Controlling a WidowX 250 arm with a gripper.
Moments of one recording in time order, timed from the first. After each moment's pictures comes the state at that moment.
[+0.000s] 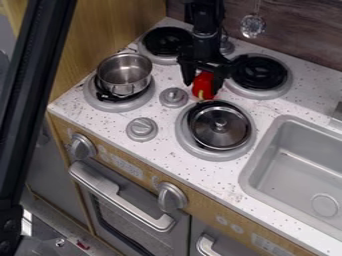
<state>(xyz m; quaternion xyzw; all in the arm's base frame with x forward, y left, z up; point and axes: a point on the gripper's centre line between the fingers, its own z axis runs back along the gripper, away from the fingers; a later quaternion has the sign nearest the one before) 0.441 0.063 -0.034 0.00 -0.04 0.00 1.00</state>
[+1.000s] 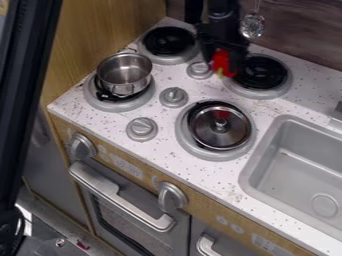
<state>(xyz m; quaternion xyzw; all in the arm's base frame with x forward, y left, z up) 0.476 0.019 0.011 -0.01 -0.15 -0.08 0.99</state>
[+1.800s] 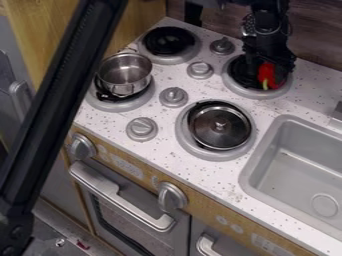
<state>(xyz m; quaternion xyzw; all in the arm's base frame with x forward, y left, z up) 0.511 -0.034 -0.015 -0.04 -0.16 -0.11 0.98</state>
